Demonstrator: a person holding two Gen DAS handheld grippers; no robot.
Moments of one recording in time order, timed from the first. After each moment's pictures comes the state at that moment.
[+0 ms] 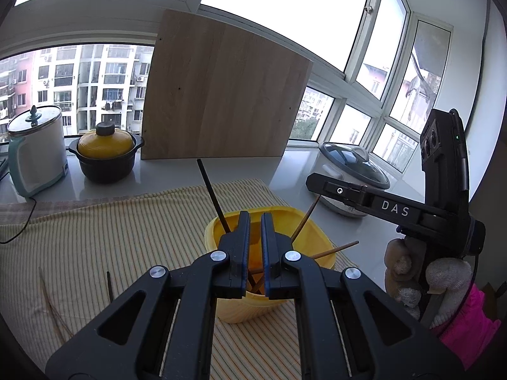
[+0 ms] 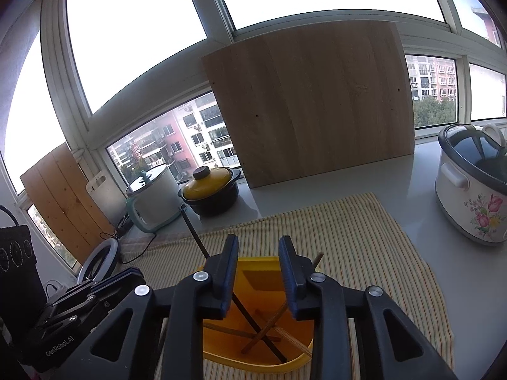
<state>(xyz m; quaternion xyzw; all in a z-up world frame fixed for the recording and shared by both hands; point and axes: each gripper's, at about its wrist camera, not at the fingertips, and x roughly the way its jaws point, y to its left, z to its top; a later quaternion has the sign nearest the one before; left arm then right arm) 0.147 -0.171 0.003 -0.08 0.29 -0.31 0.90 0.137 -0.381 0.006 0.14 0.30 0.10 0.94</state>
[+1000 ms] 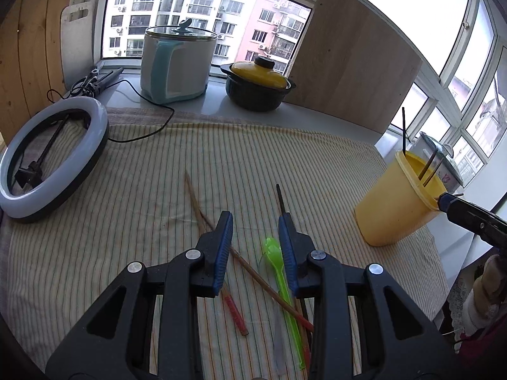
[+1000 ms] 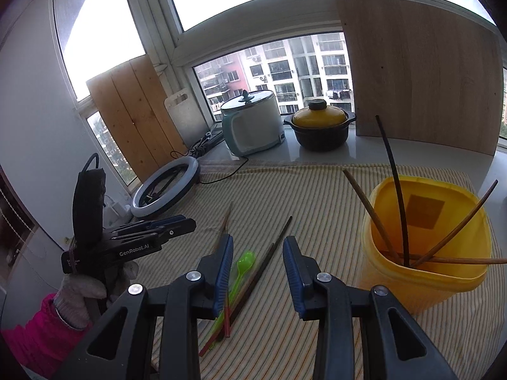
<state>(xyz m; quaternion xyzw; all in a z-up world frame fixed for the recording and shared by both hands) 0.133 0.029 -0.084 -0.12 0.40 -0.13 0.90 0.095 -0.225 -0.025 0.05 0.37 0.26 0.89</state>
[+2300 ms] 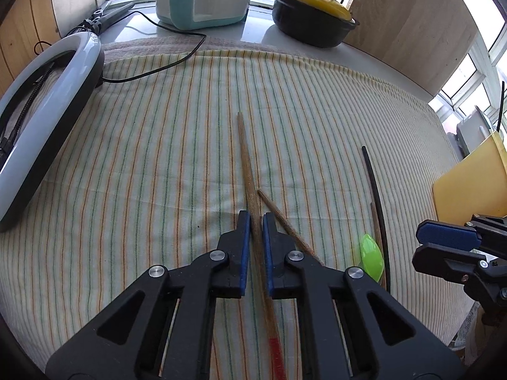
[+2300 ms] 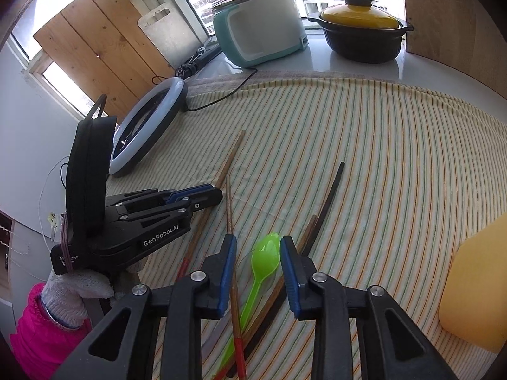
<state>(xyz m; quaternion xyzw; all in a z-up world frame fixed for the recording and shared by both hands) 0.212 0.046 -0.170 -0.08 0.52 -0.09 0.84 0.190 -0.134 -0.120 0.03 0.54 0.28 0.79</state>
